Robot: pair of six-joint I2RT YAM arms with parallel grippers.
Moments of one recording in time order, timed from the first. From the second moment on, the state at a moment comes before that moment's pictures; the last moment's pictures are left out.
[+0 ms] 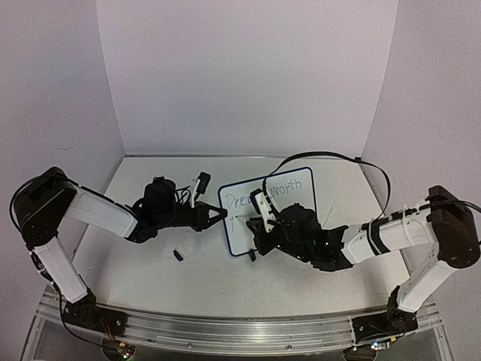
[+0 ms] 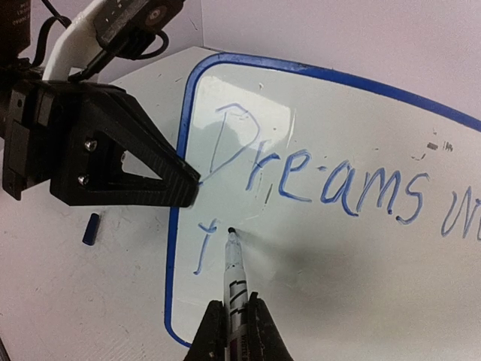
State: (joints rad) left arm -0.73 1.69 0.72 0.68 0.47 -0.43; right arm 1.09 1.61 0.78 0.45 0.35 0.14
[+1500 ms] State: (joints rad) left arm -0.73 1.68 0.72 0.68 0.47 -0.42; right arm 1.09 1.62 0.77 0.45 0.34 0.15
